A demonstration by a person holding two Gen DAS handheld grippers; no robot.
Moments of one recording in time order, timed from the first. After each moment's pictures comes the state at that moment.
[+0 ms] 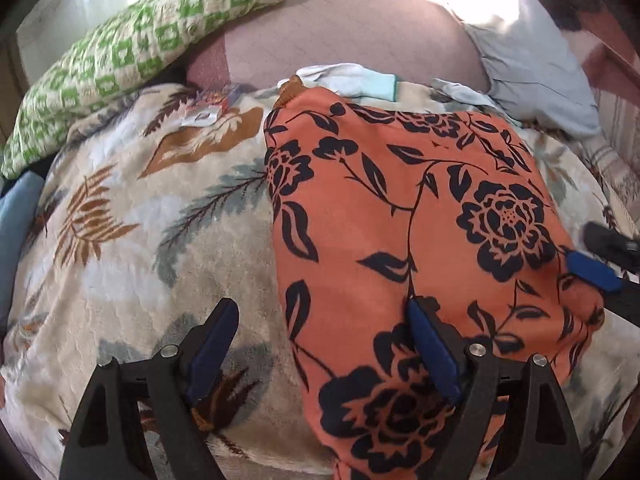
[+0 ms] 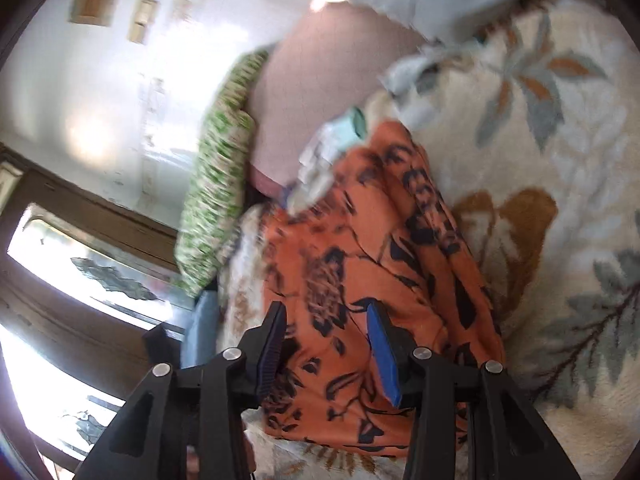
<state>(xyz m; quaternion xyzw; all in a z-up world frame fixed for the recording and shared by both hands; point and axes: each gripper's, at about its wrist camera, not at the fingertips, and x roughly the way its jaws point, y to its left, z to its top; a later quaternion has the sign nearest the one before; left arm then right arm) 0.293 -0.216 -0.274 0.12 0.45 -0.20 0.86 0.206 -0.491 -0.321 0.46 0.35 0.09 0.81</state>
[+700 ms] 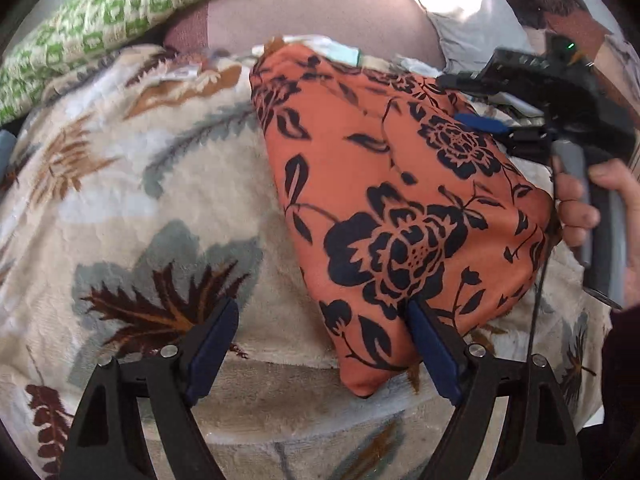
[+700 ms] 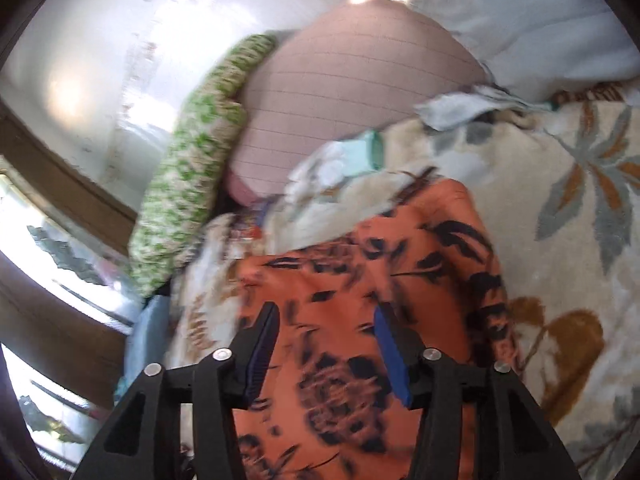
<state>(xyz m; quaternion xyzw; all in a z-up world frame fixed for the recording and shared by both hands) 0.261 -0.167 -0.292 0.07 0.50 -0.29 0.81 0.297 -0.473 -0.295 0.36 0.36 0.04 0.86</state>
